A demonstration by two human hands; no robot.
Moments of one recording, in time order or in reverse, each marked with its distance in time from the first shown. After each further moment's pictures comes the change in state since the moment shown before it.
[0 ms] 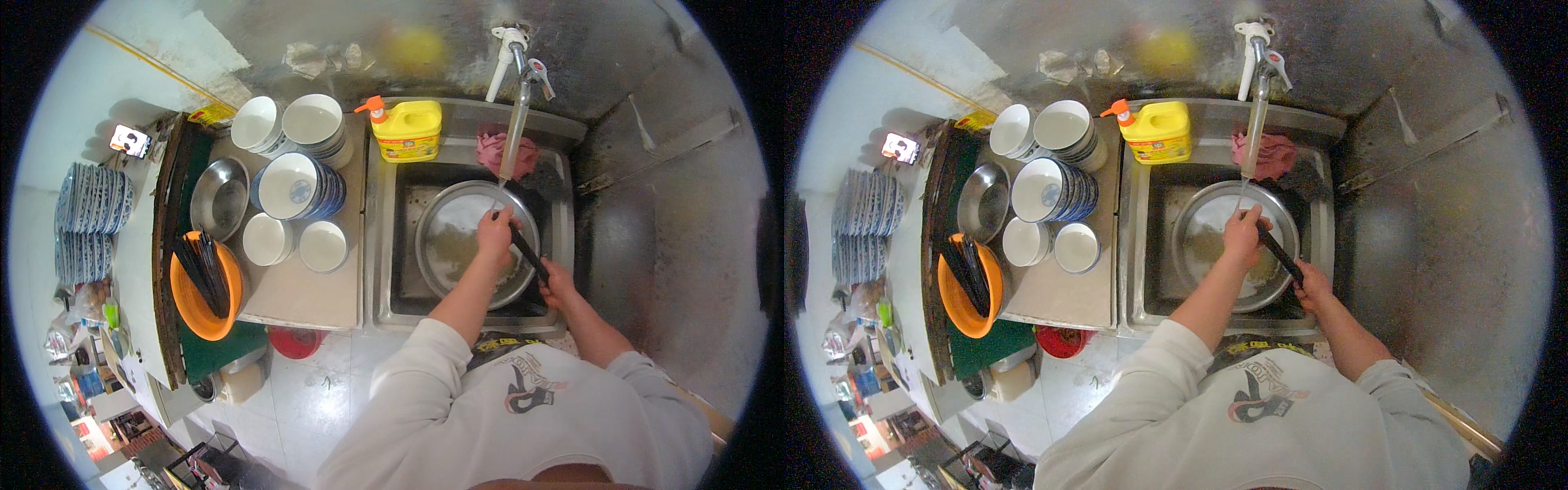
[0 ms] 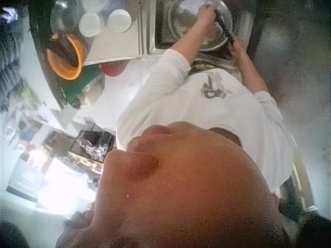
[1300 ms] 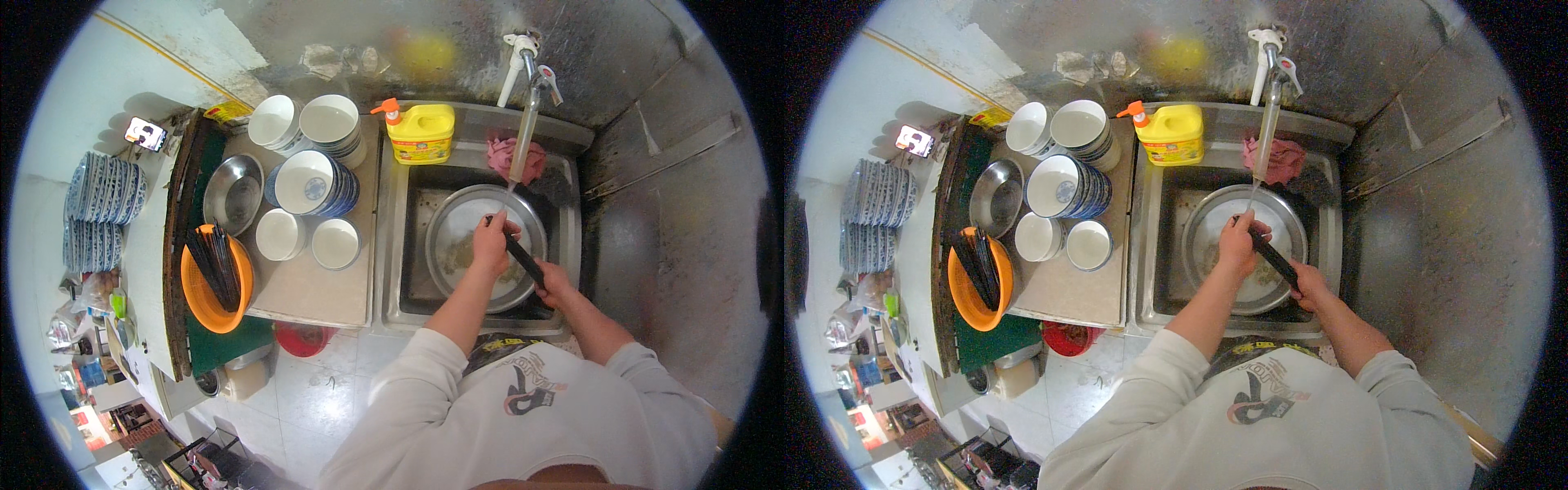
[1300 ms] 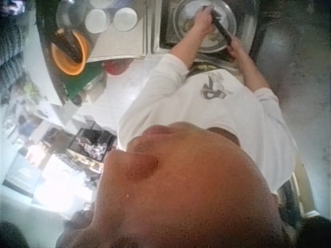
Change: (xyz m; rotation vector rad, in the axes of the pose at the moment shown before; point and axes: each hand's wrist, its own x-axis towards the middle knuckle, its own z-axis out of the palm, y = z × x) left_hand -0.028 0.028 -0.016 -0.232 -0.032 -0.033; right_hand 0.000 -0.004 0.029 -0.069 -0.098 0.011
